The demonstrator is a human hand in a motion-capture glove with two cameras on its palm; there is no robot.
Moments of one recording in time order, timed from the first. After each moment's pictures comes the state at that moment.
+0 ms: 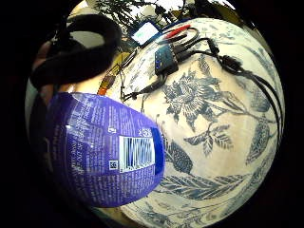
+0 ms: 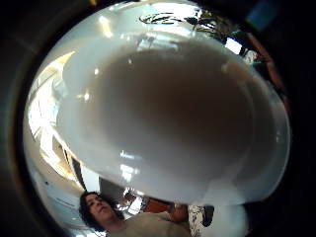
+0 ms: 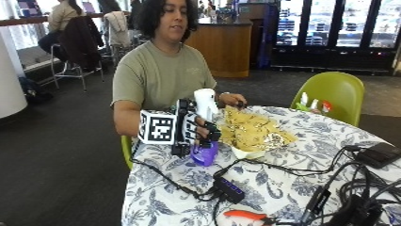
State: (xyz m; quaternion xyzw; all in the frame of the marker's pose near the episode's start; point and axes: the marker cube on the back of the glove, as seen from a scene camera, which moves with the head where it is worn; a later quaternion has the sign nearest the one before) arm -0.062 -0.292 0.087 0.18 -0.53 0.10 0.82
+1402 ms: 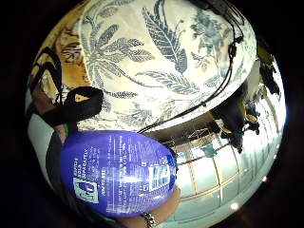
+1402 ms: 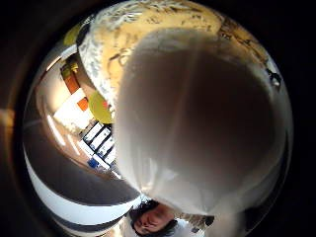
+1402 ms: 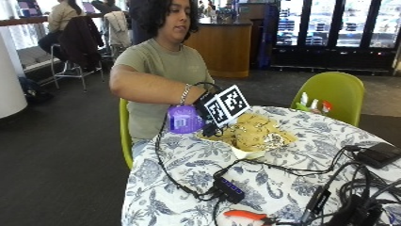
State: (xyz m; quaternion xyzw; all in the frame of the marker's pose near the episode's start) arm -0.180 -0.301 0.091 -0.45 -0.11 0.07 0.88
